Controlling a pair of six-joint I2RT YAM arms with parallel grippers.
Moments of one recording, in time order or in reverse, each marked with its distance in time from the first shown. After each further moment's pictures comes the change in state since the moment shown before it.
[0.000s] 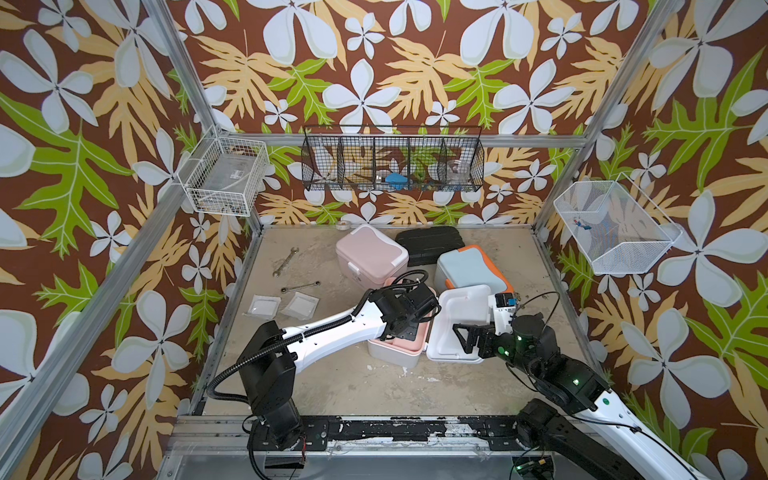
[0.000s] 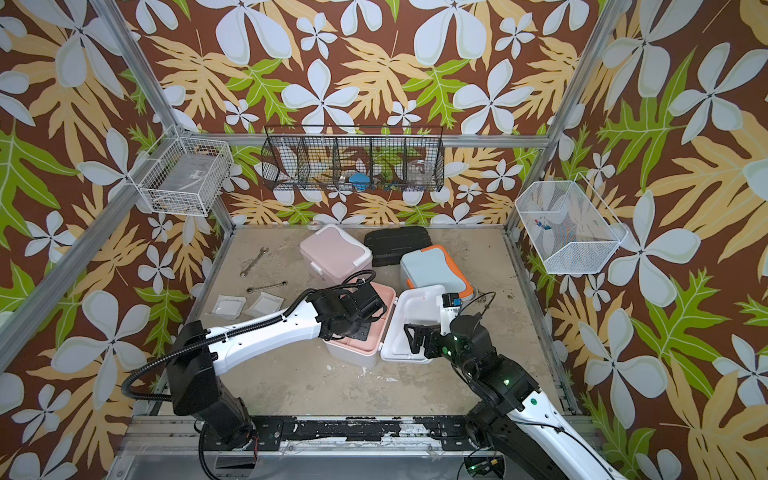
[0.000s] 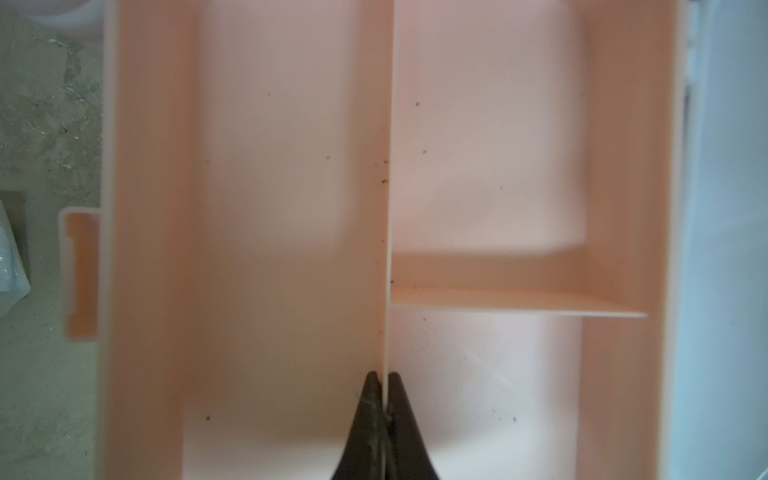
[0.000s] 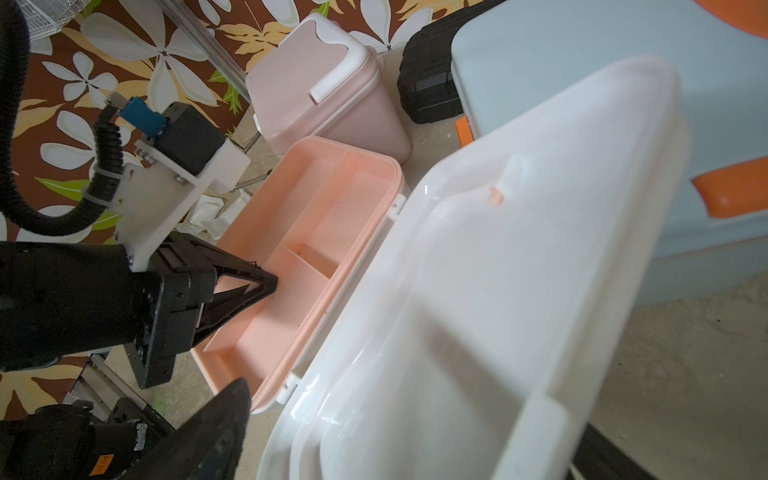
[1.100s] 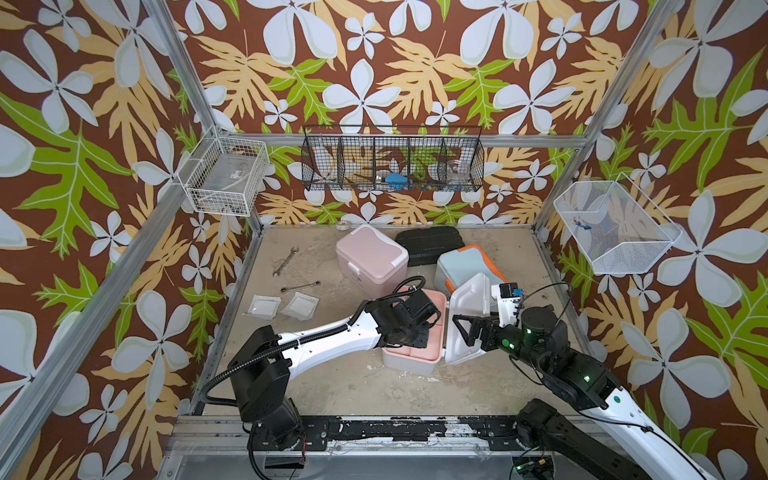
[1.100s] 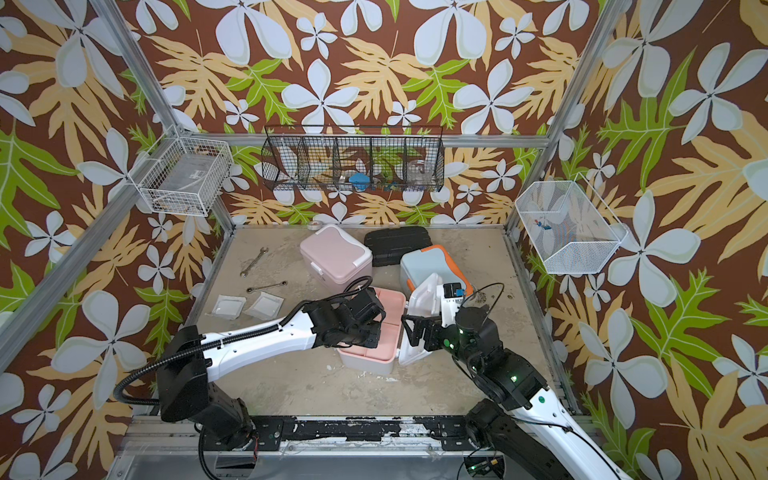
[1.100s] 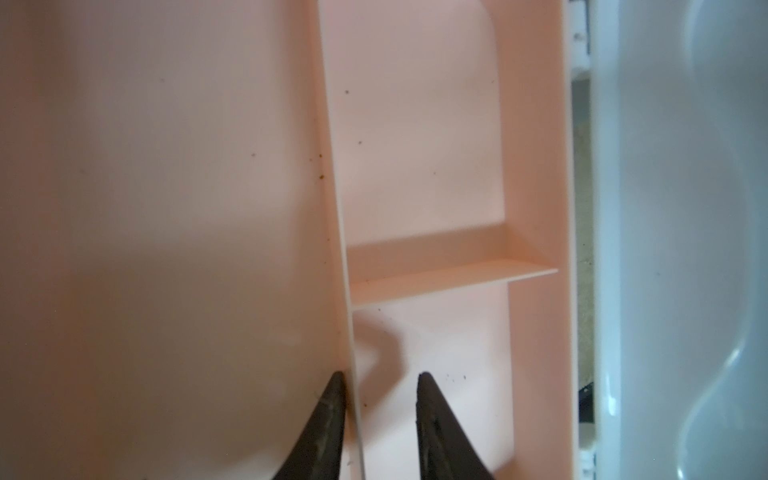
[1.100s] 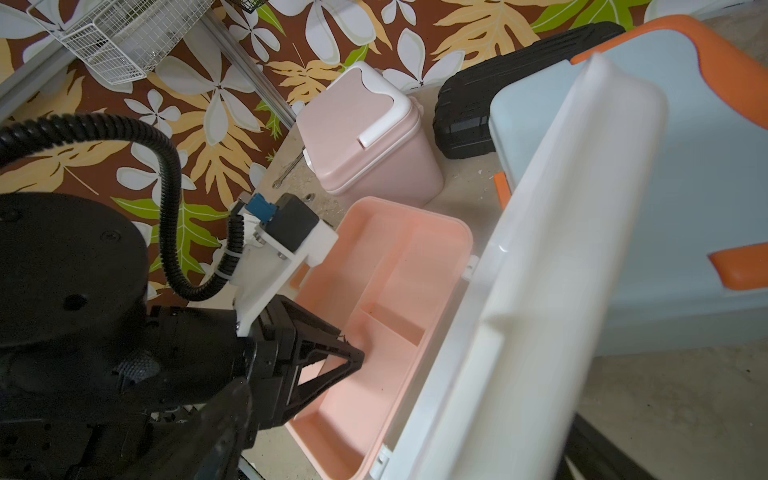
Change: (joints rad) left arm -0.027 -0.064 -0.141 0.274 0.251 -0.098; right arm 0.000 0.042 0.131 -0.008 -0.051 -0.007
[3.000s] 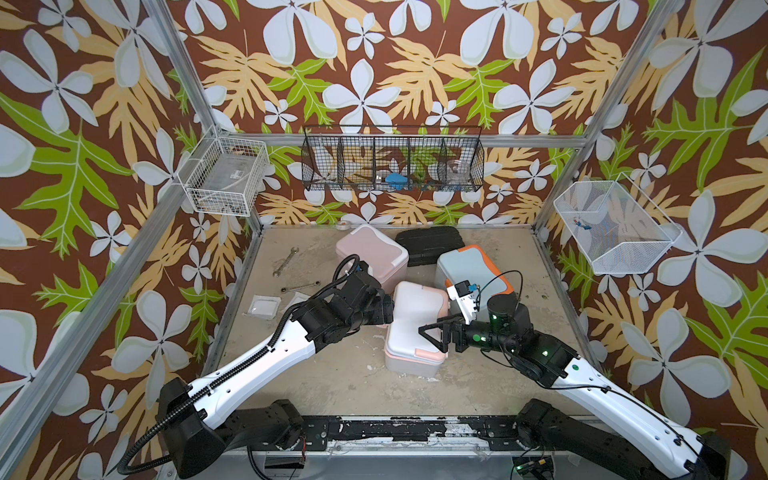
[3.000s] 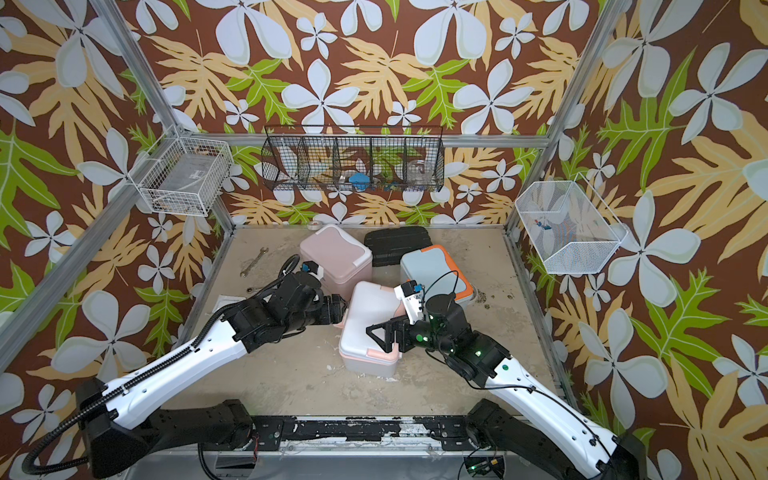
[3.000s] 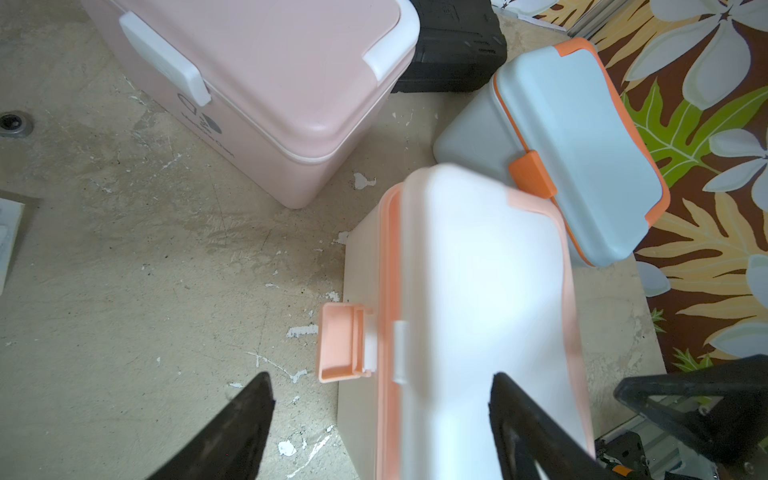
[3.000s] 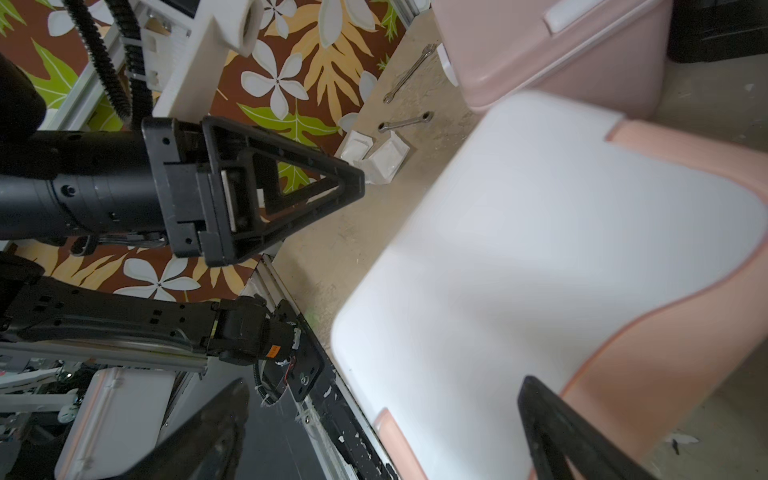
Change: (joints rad) left arm 0.227 -0.415 -0.142 -0.019 -0.125 0.046; right arm 0.075 0.237 -0.012 0.225 -0.333 0.033
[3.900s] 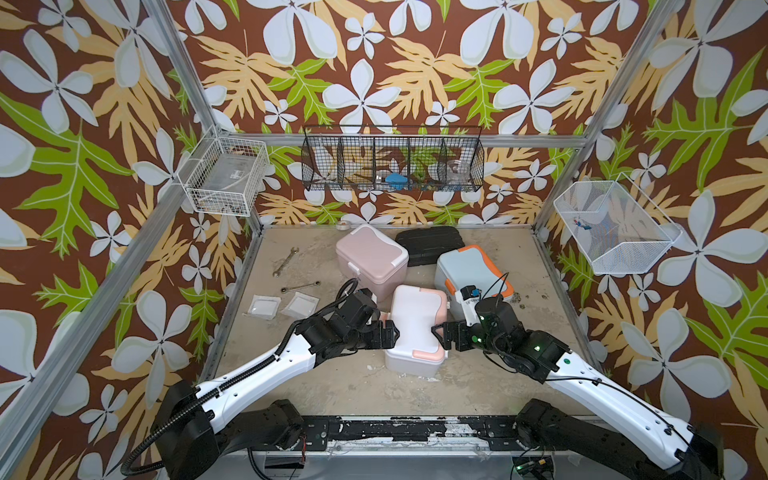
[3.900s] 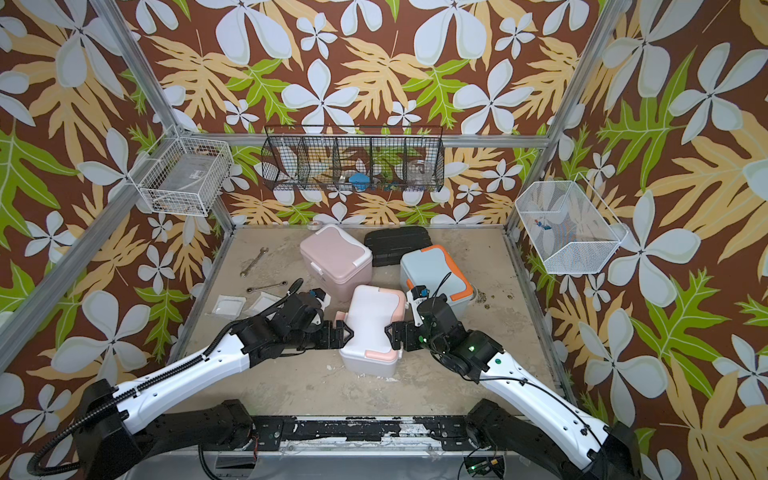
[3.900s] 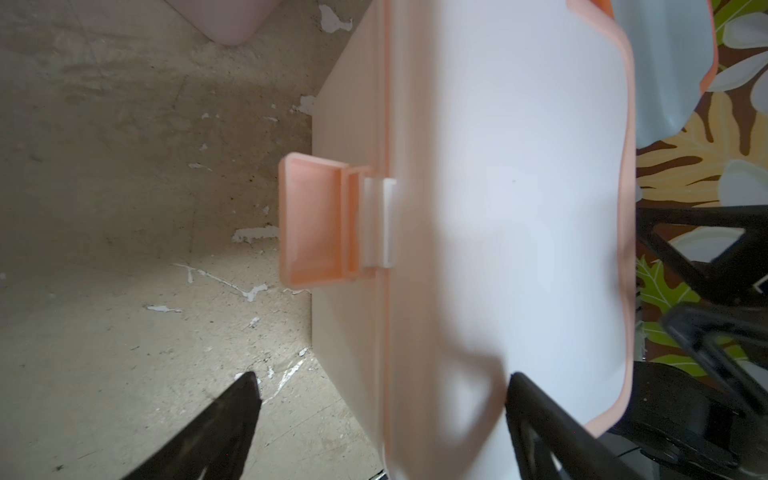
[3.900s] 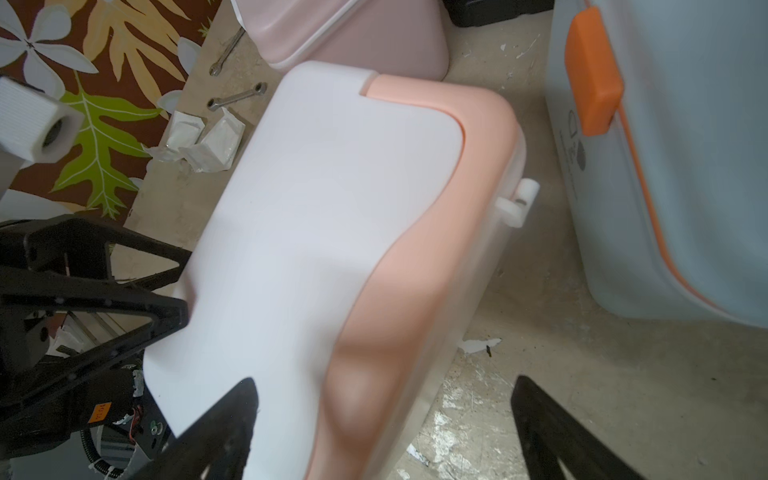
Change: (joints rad) left arm -0.002 -0.051 -0.278 0.151 0.295 -0.077; right arm 0.000 0.069 -0.006 -0.194 0.318 -0.037
